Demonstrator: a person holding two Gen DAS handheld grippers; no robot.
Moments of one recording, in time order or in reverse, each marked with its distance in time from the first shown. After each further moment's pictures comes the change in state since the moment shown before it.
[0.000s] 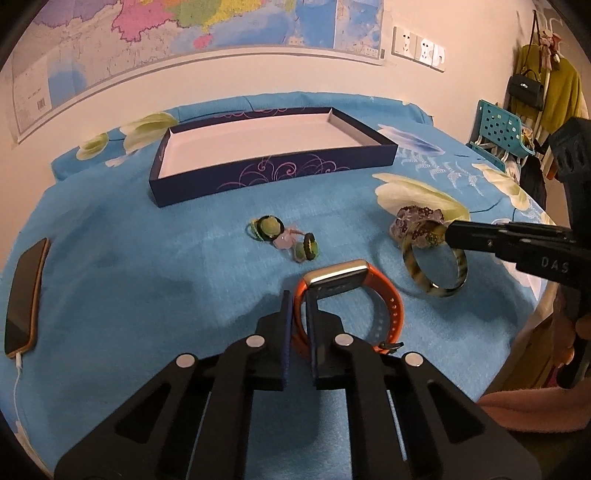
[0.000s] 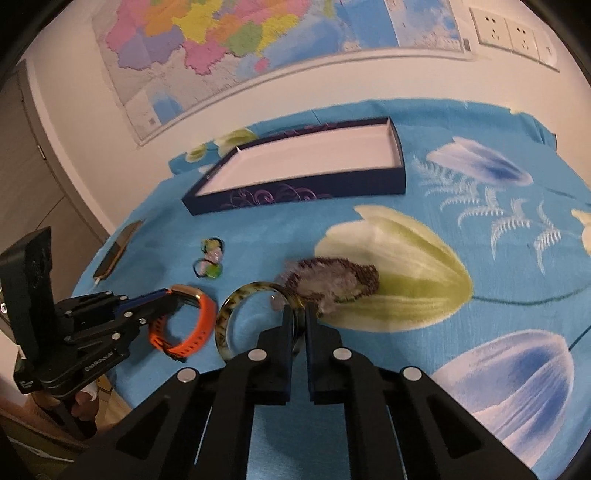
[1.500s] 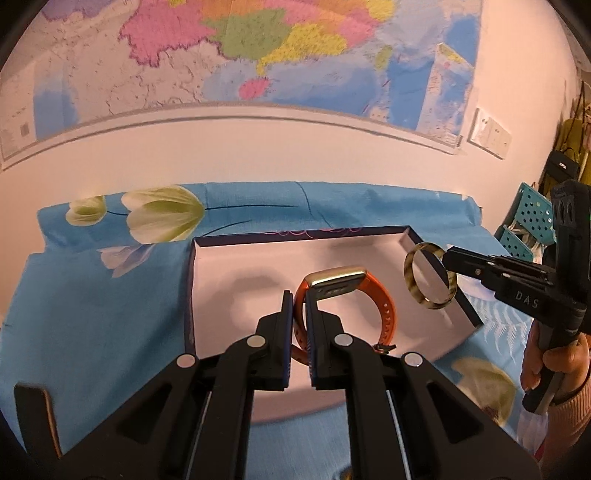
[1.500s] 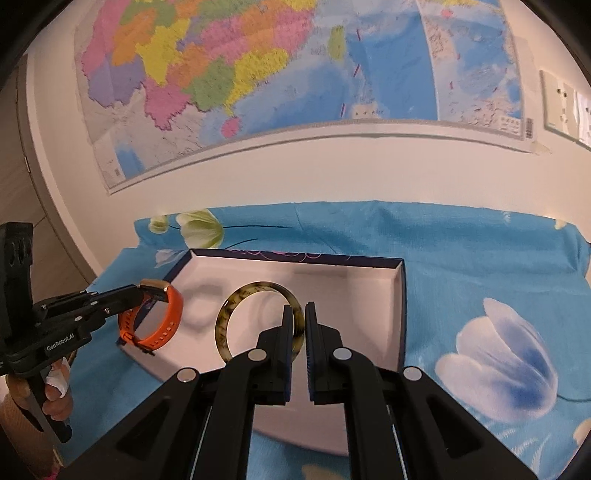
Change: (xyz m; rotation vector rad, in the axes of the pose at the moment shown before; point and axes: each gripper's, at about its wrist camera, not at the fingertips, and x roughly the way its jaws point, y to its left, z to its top) left arm 0.080 0.100 0.179 -0.149 -0.106 0.009; right arm 0.099 -0.038 0.188 -0.092 -0.089 -0.058
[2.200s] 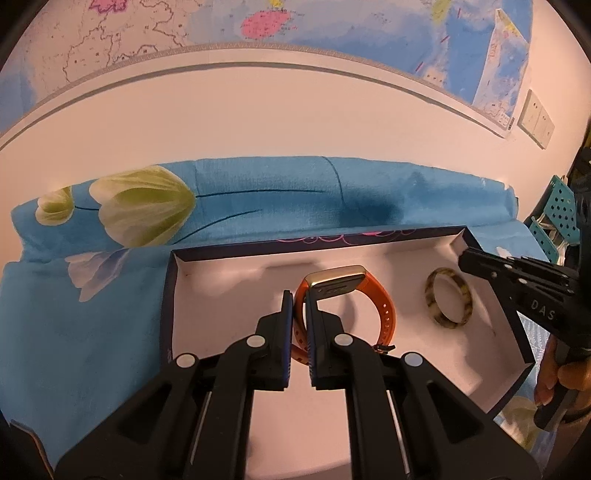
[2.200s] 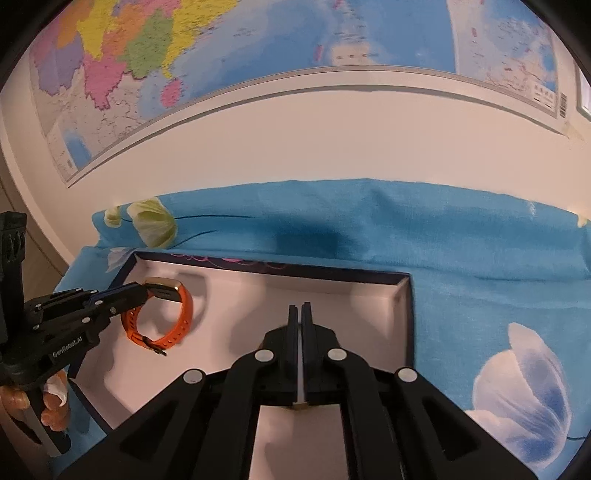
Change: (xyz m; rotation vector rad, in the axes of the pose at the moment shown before) left arm 0.086 0.012 0.028 -0.018 0.136 0.051; right arm 0.068 -0.024 0.020 0.045 0.141 -0.067
